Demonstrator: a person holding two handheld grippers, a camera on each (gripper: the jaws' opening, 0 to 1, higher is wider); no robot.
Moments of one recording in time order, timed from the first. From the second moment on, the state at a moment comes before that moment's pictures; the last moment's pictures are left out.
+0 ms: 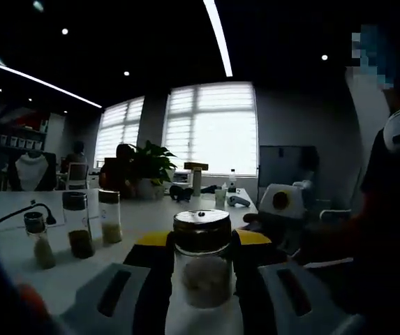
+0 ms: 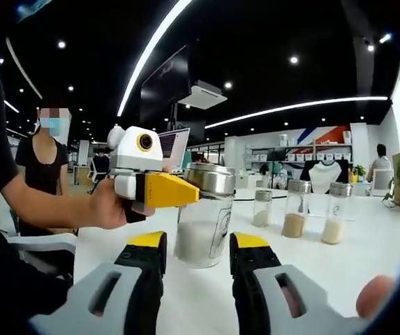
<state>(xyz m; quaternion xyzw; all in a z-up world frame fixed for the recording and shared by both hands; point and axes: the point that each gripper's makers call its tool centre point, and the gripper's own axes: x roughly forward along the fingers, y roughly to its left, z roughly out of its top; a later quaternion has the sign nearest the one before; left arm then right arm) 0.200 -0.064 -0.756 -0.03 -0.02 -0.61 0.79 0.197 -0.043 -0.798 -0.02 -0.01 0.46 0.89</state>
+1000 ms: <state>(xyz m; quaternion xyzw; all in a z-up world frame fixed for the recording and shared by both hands) 0.212 -0.053 -0.774 -0.04 0.02 -0.46 0.89 0.210 -0.039 -0.820 -0.09 0.04 0.35 0.93</state>
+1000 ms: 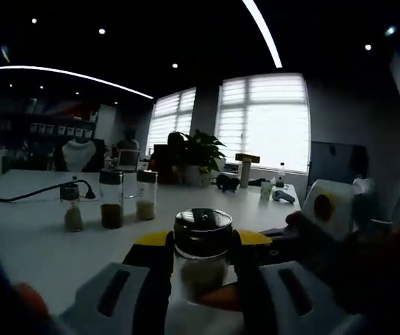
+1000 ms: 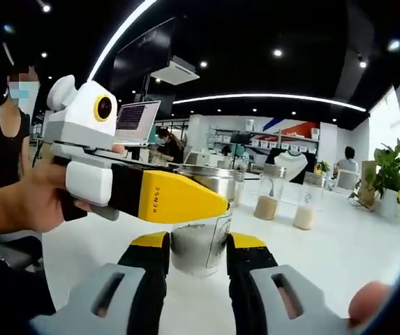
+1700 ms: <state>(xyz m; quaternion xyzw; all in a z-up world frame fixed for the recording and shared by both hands) 0.204 -0.050 -0.770 -0.05 0.02 -0.41 0.91 0.207 -0.032 -0.823 -0.06 0.06 0.32 0.94</state>
